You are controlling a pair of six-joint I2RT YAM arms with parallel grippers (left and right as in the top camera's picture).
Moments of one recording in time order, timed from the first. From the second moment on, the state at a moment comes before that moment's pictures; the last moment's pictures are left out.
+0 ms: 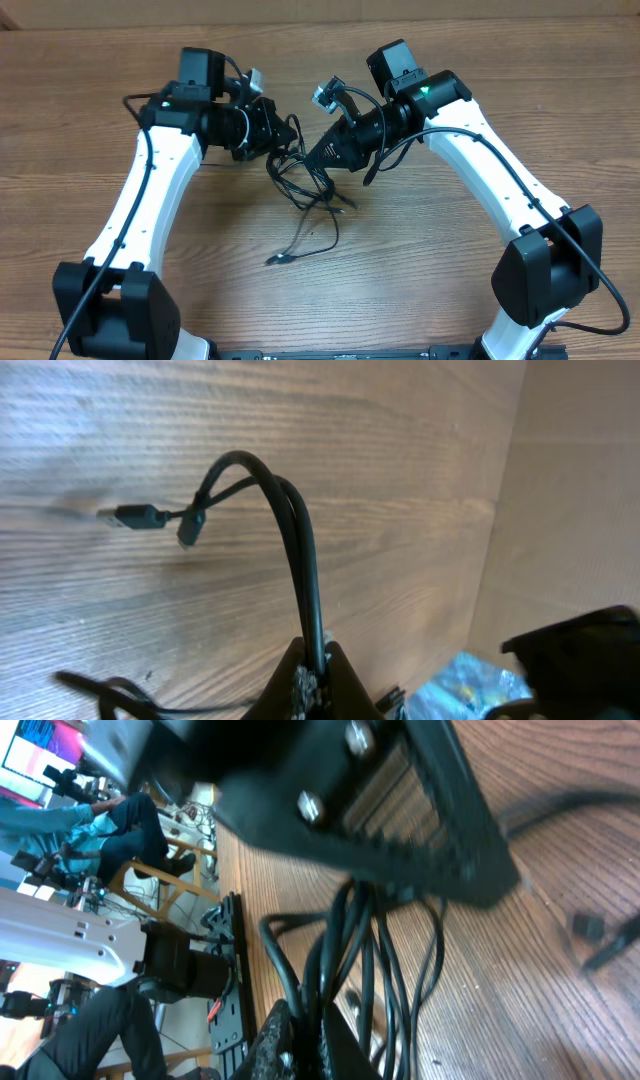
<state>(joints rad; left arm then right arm) -0.15 1.69 1.44 -0.86 0.71 -0.52 0.43 1.88 1.68 -1.00 -1.02 -0.32</state>
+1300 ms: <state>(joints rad) -0.03 1.70 1.43 -0.99 0.56 -0.43 0.41 1.88 1.69 -0.66 -1.00 0.37</state>
